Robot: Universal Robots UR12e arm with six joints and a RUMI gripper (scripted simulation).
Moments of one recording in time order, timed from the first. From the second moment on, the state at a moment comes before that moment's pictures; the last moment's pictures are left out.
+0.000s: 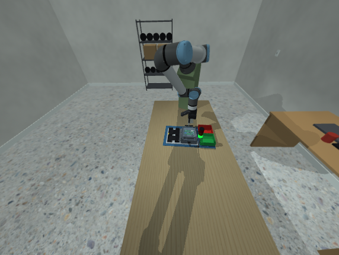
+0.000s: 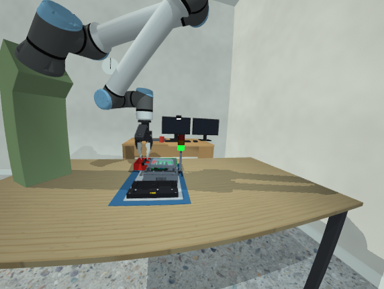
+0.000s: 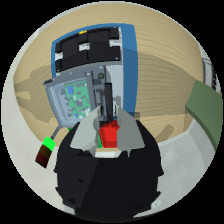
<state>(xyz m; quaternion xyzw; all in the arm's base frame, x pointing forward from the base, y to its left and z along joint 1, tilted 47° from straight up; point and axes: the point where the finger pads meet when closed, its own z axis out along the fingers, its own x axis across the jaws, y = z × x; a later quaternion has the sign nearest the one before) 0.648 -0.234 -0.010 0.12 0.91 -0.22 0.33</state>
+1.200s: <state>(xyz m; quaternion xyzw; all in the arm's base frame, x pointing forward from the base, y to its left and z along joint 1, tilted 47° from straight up) 0.662 -0.247 -0.029 0.12 0.91 -0.22 0.33</state>
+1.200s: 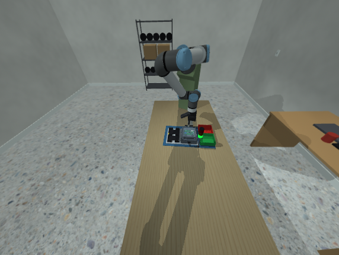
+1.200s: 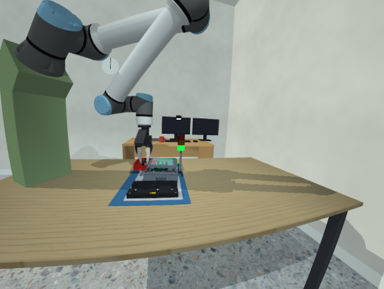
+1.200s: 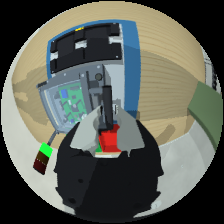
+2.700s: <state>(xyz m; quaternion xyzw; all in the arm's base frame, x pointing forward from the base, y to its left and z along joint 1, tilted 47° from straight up) 0.663 -0.247 -0.029 0.12 0.91 -0.22 0.33</state>
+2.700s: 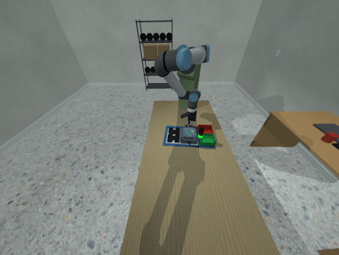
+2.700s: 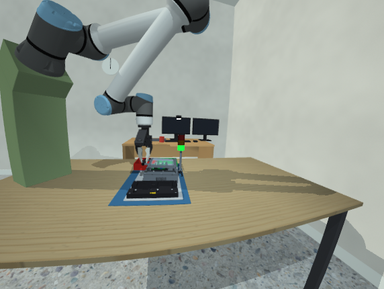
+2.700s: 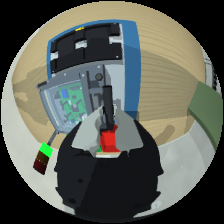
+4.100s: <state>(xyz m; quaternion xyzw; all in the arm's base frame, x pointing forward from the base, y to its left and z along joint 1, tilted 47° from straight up) 0.659 -0.243 -0.023 0.12 0.91 -0.22 0.33</state>
